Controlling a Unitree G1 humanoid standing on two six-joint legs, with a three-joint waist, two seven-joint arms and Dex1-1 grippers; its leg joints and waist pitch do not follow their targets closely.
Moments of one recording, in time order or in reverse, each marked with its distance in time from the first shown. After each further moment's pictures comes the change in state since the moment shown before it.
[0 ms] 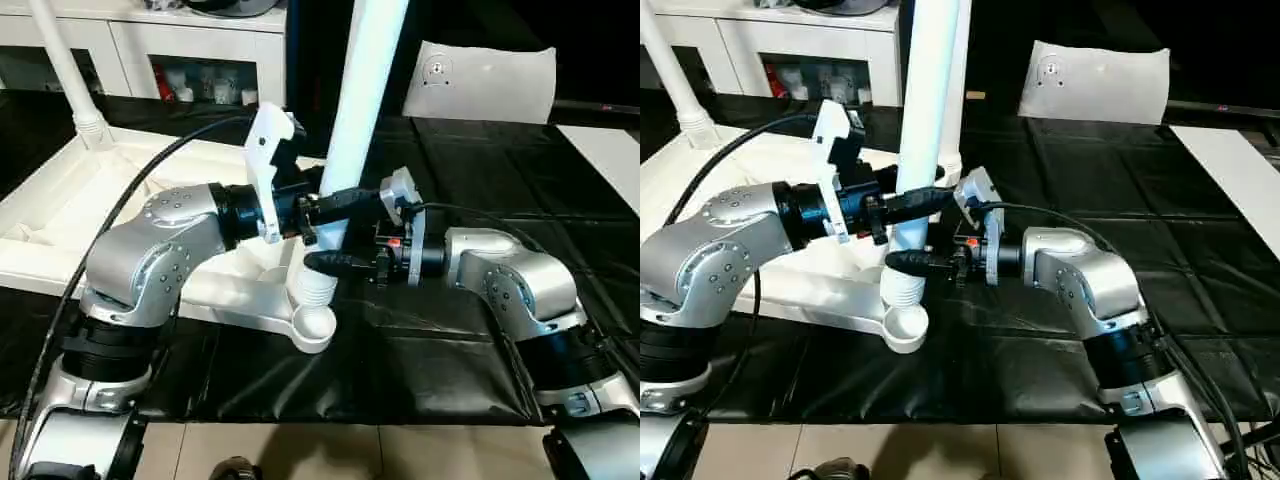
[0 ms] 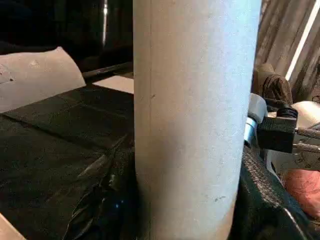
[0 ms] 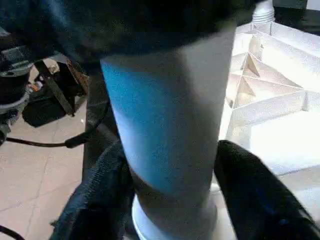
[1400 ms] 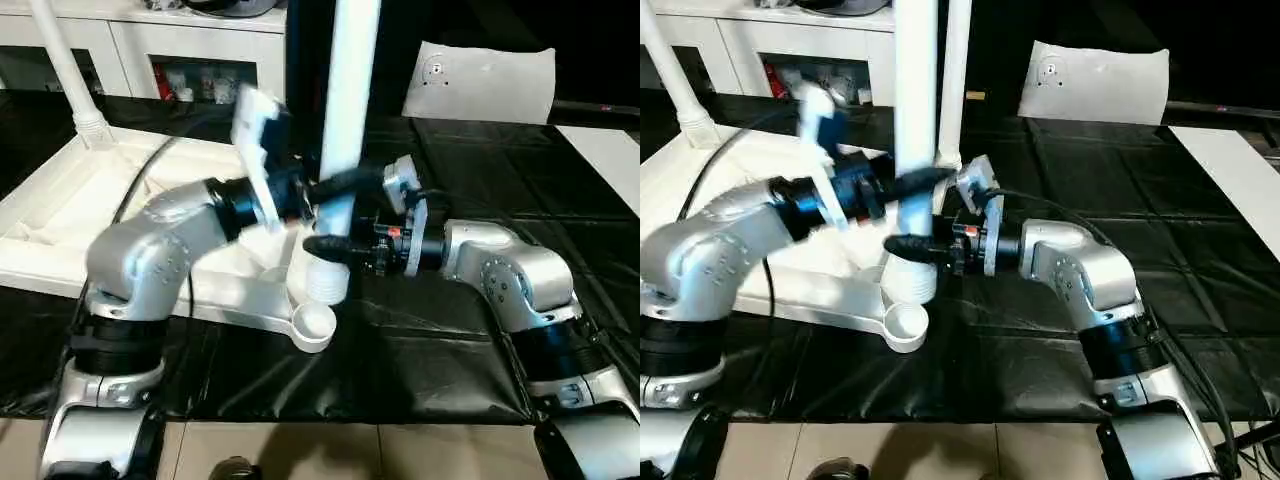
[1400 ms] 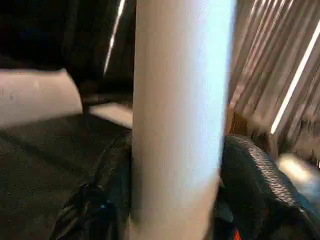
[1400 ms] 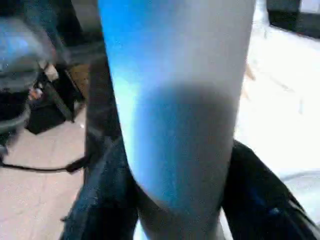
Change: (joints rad) left arm -0.040 -0.090 0.155 0.026 -0.109 0.050 0.055; right arm -0.017 0.033 -0.034 0.029 0.001 0.001 -0.003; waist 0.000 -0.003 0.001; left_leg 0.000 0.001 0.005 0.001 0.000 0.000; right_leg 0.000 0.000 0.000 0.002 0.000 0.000
